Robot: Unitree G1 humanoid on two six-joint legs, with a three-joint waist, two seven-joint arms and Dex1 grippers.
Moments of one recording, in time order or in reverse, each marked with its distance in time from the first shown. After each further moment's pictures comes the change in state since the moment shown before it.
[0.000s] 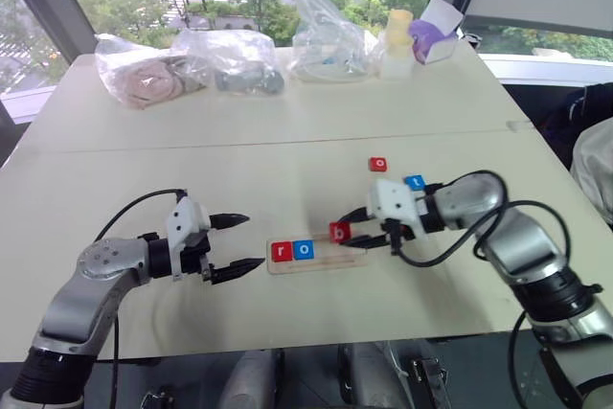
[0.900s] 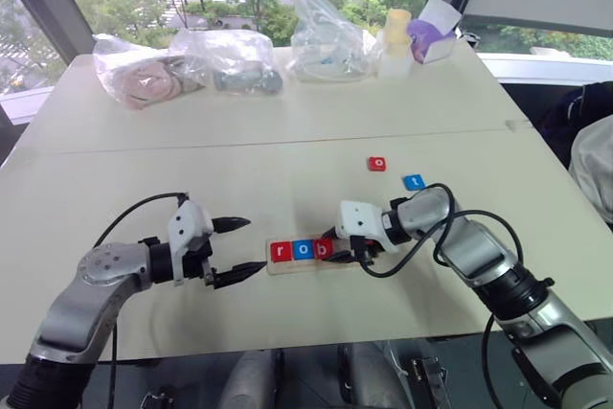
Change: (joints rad) left arm 0.047 0.001 0.003 -0.054 -0.002 0.024 0.038; right arm -0.047 0.095 0.112 0.126 -0.135 -0.042 -0.029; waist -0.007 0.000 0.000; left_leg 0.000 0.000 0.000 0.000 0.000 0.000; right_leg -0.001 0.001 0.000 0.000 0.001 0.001
